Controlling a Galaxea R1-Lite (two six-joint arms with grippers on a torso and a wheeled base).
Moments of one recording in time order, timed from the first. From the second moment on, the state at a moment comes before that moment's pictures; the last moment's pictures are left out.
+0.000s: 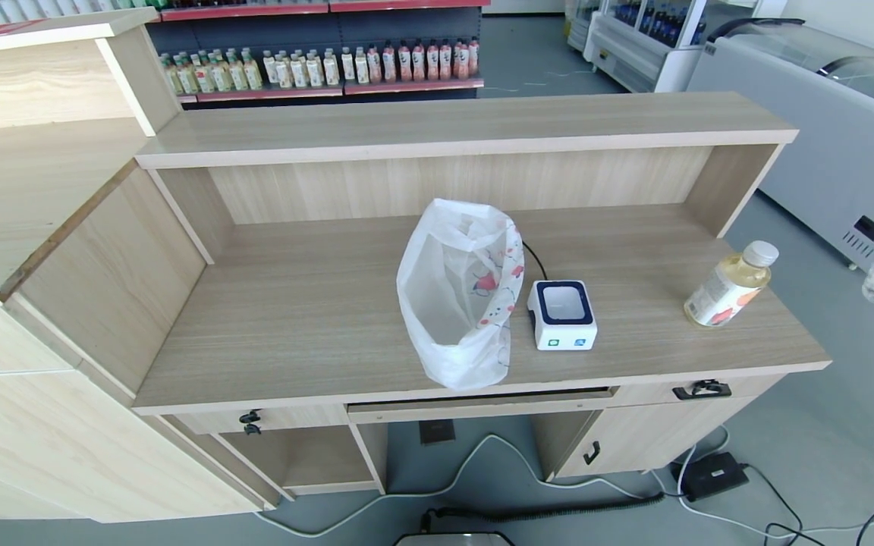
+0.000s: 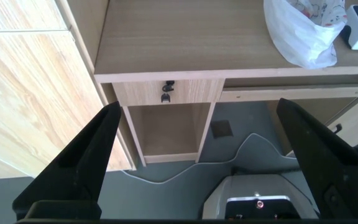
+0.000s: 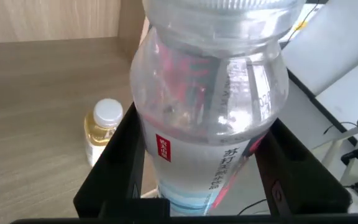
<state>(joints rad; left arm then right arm) 0.00 0.00 0.00 0.01 -0.04 -0.02 -0.23 1.51 -0.82 -0.82 -0.29 -0.28</state>
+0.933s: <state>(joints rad) 0.00 0.00 0.00 0.01 -0.04 -0.02 0.02 1.73 -0.95 -1.20 -0.09 -0.51</state>
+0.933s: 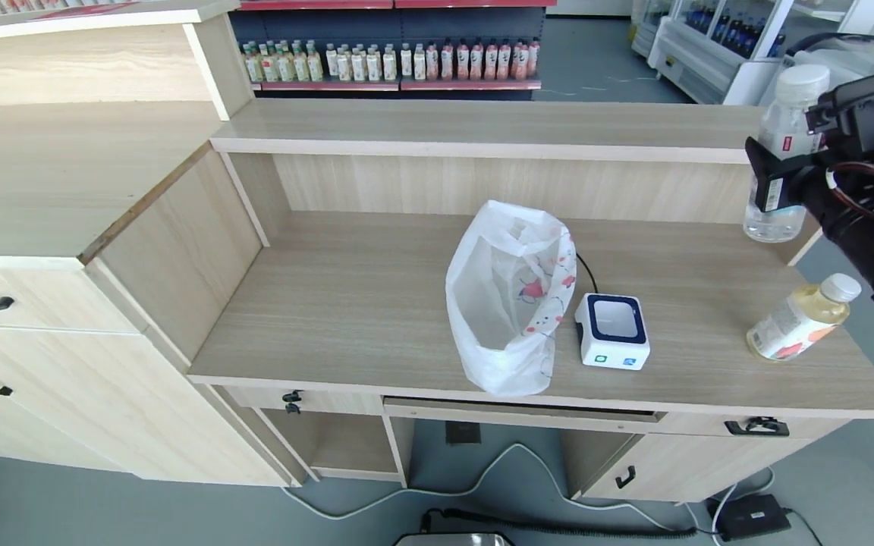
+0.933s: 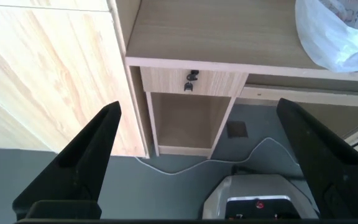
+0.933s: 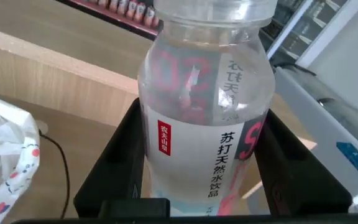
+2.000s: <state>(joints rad) 0.00 0.00 0.00 0.01 -0.04 -0.02 0.14 2.32 -1.26 -1.29 0.28 -0.19</state>
